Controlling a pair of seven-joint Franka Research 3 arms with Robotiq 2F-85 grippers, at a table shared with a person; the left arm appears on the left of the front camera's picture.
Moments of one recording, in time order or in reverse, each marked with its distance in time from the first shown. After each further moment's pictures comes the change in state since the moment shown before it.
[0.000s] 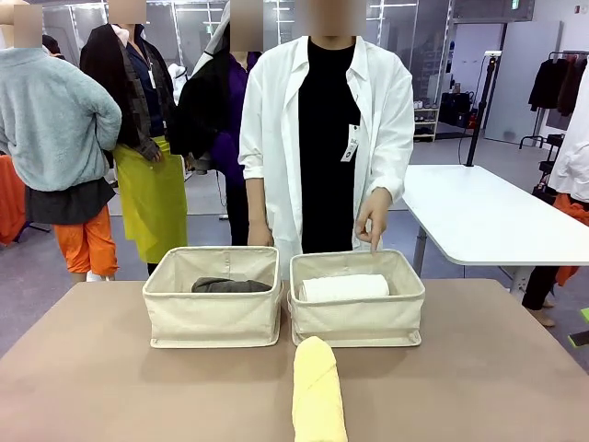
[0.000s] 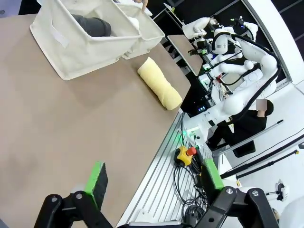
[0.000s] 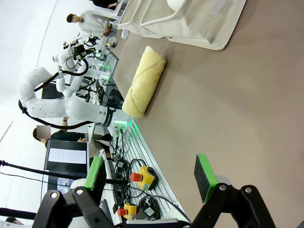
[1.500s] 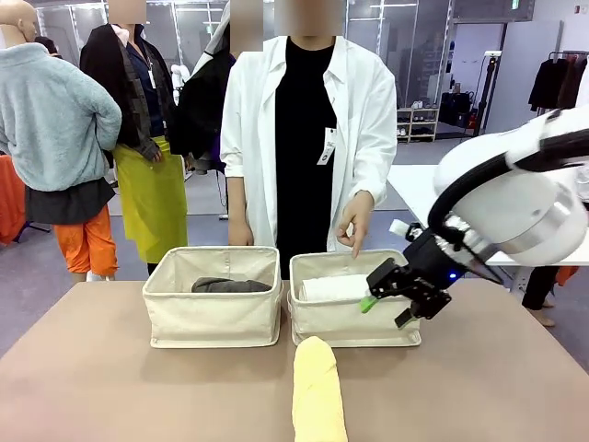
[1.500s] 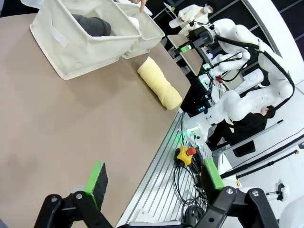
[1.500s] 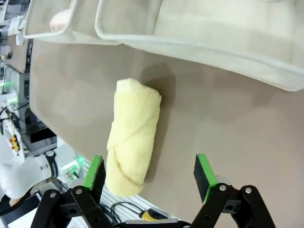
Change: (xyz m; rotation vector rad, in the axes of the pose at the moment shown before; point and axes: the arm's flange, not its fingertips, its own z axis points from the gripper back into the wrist) left arm 0.000 0.000 0.000 0.000 0.001 0.001; right arm 0.095 0.148 -0.335 -0.625 0.130 -0.158
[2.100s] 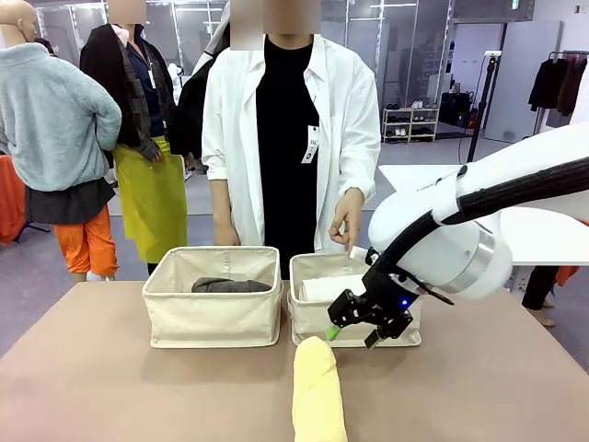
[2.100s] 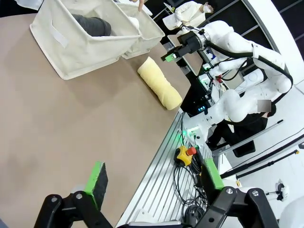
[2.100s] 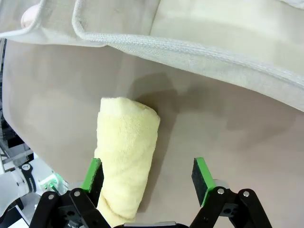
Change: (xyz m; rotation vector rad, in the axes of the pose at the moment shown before) left arm 0.000 0.000 0.000 0.000 0.000 0.000; right arm 0.002 0.018 -0.072 -0.102 0.016 0.029
